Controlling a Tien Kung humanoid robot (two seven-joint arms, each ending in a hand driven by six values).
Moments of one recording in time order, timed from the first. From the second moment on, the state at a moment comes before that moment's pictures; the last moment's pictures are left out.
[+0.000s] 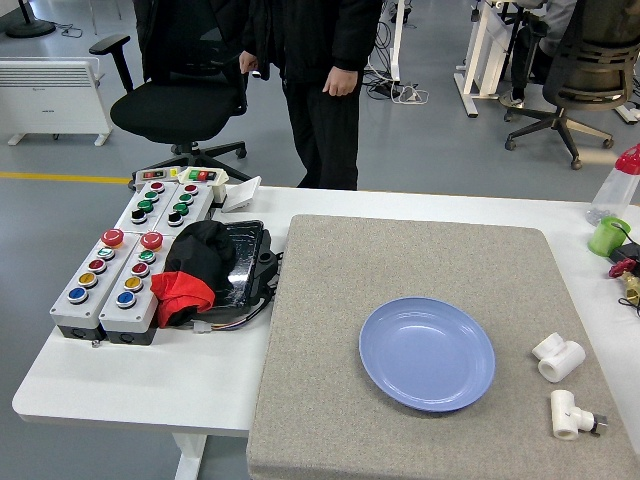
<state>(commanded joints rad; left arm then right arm) -0.23 0.02 -1.21 -0.29 1.61 0.07 0.52 0.11 -0.29 1.62 1.40 -0.79 -0.15 -0.09</state>
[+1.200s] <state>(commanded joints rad) -0.23 0.02 -1.19 -0.29 1.59 0.07 0.52 0.24 -0.32 1.21 1.32 -1.69 -0.10 -0.32</state>
